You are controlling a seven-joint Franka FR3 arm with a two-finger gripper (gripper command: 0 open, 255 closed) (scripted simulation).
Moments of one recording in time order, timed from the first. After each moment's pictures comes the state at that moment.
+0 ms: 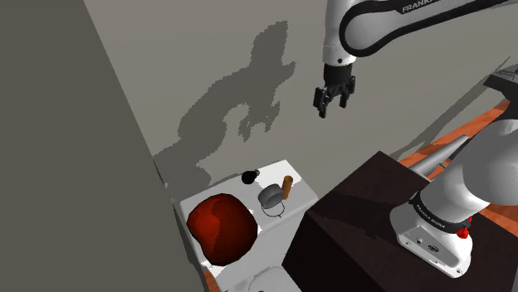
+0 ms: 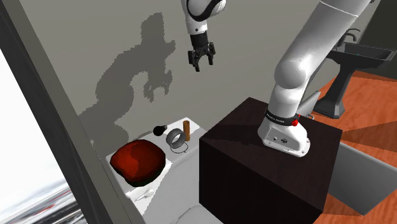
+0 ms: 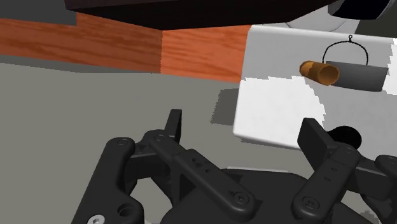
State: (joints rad) arm 0.08 -0.30 0.08 -2.44 -0.04 1.94 0.30
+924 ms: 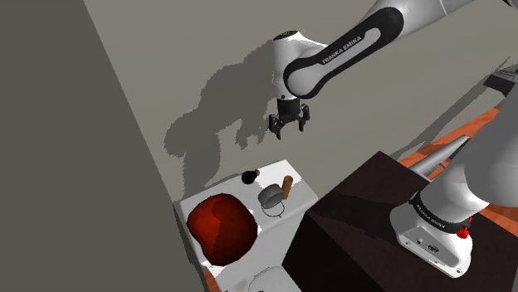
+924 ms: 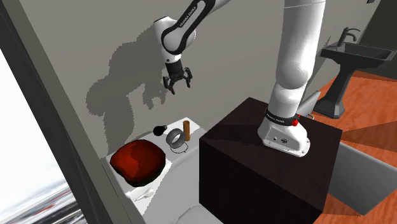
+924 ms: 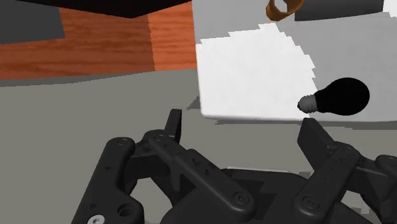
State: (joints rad) arm 0.14 0.18 0.16 -2.22 -0.11 2.19 0.69
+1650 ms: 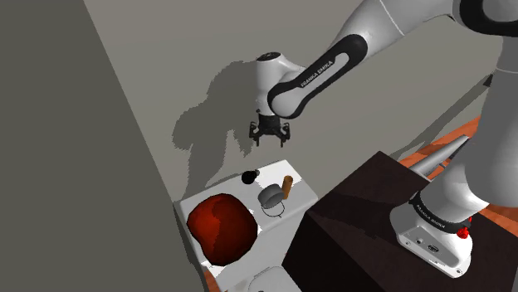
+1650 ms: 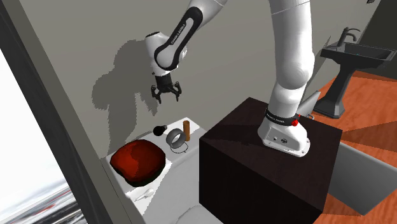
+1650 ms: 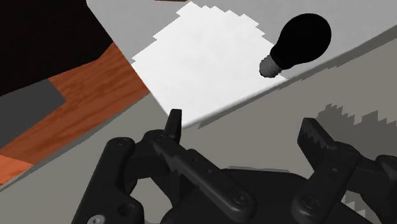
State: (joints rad) arm 0.16 0.38 0.21 -2.12 -0.15 2.37 1.26
